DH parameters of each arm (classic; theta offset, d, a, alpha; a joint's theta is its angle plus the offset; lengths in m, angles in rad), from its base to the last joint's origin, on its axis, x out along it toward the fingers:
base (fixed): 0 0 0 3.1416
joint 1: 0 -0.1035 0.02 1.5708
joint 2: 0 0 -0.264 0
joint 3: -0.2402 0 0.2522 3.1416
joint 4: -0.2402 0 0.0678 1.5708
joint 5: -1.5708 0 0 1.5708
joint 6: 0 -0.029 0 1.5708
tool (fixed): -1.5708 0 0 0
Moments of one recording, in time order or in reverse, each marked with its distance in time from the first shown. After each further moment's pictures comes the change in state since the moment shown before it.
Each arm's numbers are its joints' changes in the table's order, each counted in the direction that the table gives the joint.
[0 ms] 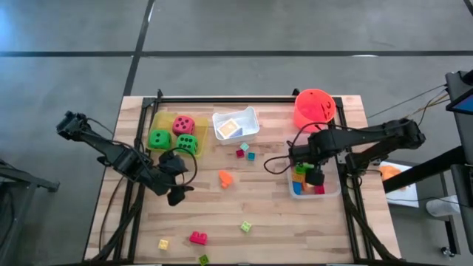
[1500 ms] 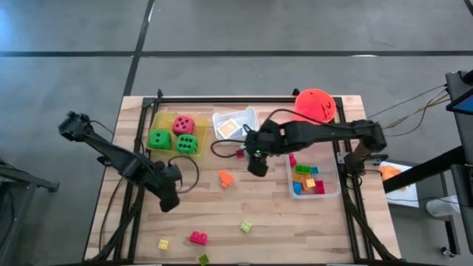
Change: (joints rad) left arm 0.031 0.053 0.039 -0.172 0.327 0.231; right arm 0.035 0.423 -0.646 0.308 0.223 -0.017
